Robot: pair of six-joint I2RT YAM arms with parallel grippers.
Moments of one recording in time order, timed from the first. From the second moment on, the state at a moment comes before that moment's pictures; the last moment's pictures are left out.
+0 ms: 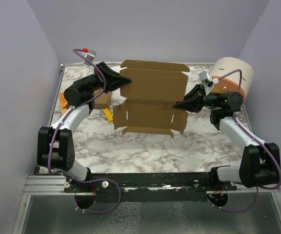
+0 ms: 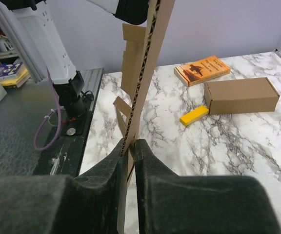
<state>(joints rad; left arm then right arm) -0.14 1.53 1.05 1.50 1.10 -1.39 0.13 1.32 0.77 1.17 -1.40 0.72</state>
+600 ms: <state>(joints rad) -0.14 1.54 1.05 1.50 1.10 -1.37 0.12 1.31 0.88 0.69 -1.43 0.28</state>
